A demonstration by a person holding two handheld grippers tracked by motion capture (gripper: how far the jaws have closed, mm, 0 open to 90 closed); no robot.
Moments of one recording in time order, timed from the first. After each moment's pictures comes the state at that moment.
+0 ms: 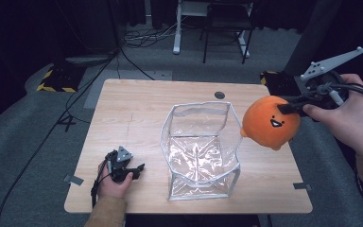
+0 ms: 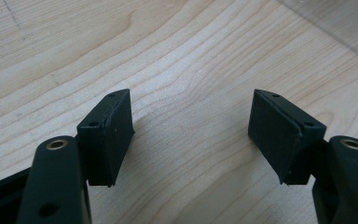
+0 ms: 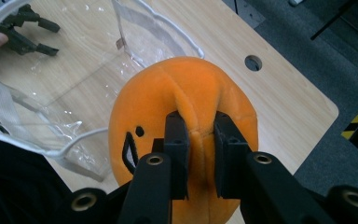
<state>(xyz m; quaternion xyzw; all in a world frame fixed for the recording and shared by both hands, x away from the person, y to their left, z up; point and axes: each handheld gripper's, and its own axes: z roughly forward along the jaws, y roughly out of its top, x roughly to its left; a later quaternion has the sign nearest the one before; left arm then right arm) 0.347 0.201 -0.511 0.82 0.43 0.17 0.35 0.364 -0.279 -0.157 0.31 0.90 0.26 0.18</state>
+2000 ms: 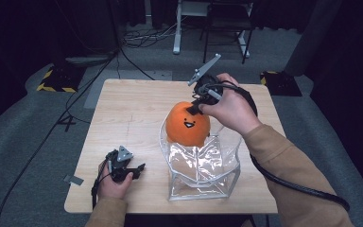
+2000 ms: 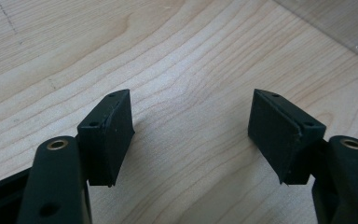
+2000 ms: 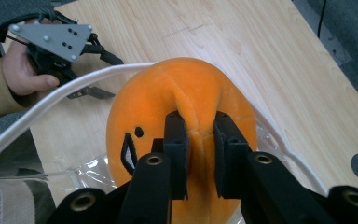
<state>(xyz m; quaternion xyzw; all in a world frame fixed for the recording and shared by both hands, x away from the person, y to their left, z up) 0.349 0.200 -0.511 0.82 0.42 0.17 0.35 0.433 -0.087 -0.232 0.19 0.94 0.27 0.10</state>
